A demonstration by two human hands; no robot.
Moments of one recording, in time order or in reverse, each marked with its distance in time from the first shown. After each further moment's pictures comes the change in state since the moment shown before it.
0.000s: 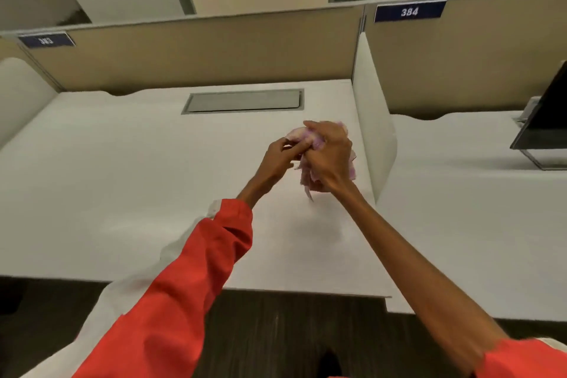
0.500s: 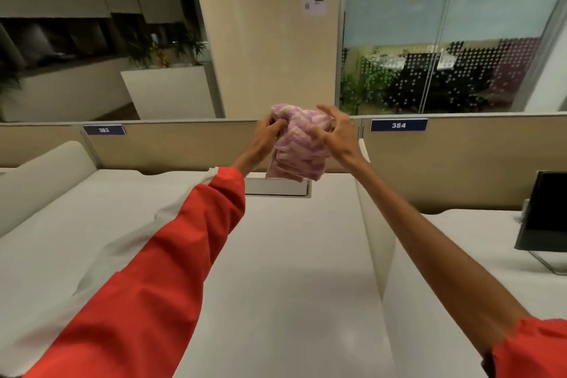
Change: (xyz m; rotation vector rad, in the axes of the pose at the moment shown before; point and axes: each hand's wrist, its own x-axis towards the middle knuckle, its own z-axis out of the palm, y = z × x) left_hand 0.075 0.190 -0.084 0.075 0.231 0.360; right_hand 0.180 -0.109 -0.053 0.123 -0.134 -0.274
